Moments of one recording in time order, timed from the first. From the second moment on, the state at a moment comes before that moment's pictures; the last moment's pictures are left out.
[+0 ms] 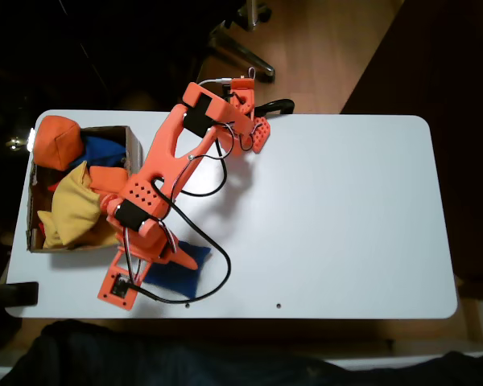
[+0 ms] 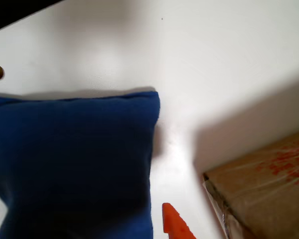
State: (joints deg) arm 31.9 67.3 73.3 72.7 -102.4
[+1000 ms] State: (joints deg) arm 32.4 62.8 72.3 71.5 -103.5
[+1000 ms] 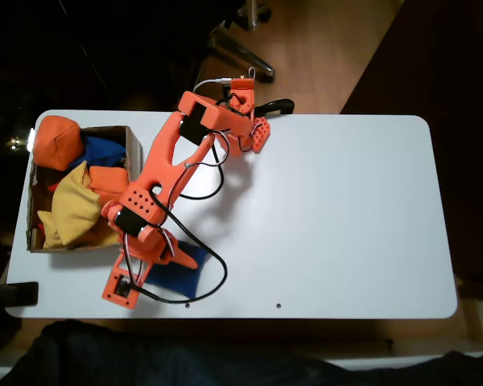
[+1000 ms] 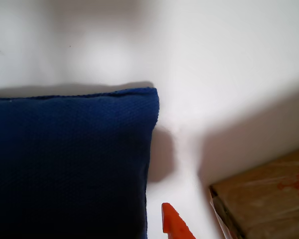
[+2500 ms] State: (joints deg) arm 32.4 62.2 72.3 71.1 -102.0
